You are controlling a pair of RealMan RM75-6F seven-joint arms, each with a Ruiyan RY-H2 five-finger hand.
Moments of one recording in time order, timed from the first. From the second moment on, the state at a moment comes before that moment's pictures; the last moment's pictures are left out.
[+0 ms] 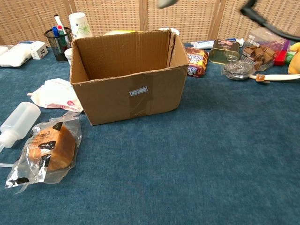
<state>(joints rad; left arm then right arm) 0.01 -0.92 0.02 -1.70 1.60 1.59 -0.21 0.86 -1.35 0.39 -1.97 -1.22 1.13 -0.90</state>
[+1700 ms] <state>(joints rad) -0.30 -0.99 0.02 -1.79 1.75 1.14 0.20 0.13 -1.27 0.04 -1.19 -1.56 1.69 0.40</state>
